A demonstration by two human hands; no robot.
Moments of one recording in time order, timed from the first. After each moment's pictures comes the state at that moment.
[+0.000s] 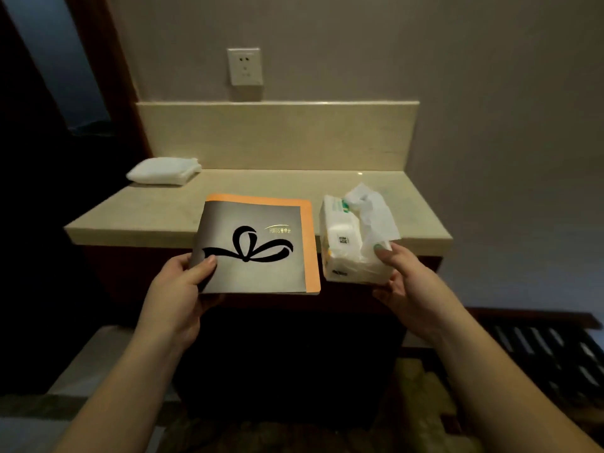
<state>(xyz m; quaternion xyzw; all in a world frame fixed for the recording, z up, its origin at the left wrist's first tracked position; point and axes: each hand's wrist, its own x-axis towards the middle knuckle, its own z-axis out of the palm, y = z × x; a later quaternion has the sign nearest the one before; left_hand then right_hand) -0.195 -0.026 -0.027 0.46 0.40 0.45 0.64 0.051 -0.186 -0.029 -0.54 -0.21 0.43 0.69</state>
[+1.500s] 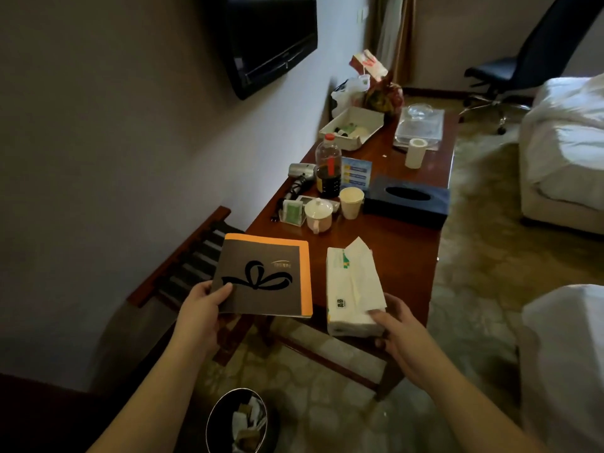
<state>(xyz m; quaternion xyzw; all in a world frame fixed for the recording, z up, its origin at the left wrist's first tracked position) 0.307 -0.603 -0.173 0.65 0.26 -0.09 0.70 0.211 -0.894 -0.214 -0.59 0.25 0.10 0.76</state>
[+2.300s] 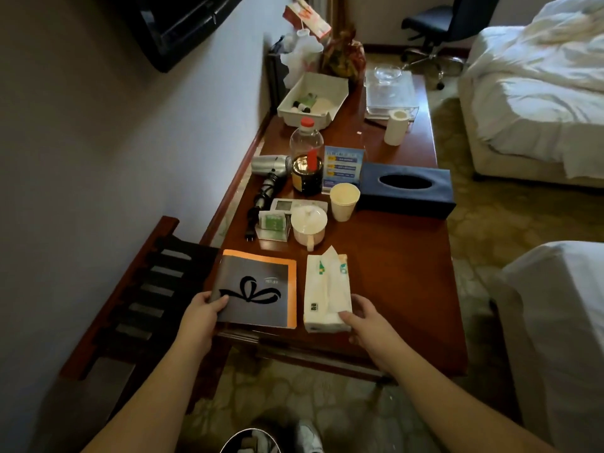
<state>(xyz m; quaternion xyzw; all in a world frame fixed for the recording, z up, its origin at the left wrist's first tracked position) 0.540 -0.578 -0.312 0.74 0.23 -0.23 0.59 0.386 -0.837 -0.309 -0.65 0.37 0.13 0.65</state>
